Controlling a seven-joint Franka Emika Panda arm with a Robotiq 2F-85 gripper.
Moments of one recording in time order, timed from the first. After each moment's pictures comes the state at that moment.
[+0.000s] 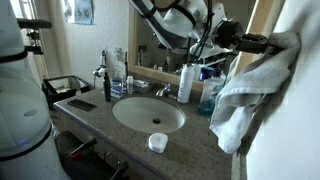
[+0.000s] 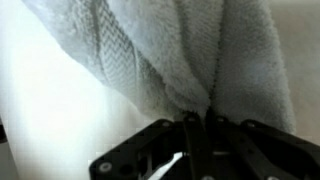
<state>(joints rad) -0.17 -0.05 -0.25 -2.08 -1.44 1.72 2.18</state>
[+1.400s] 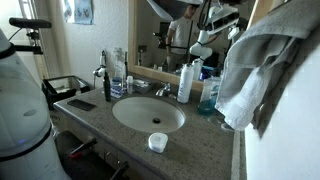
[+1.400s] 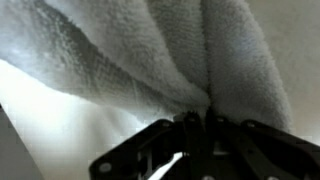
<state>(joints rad) -0.17 -0.24 -0.24 -2.05 -1.53 1.69 2.18</state>
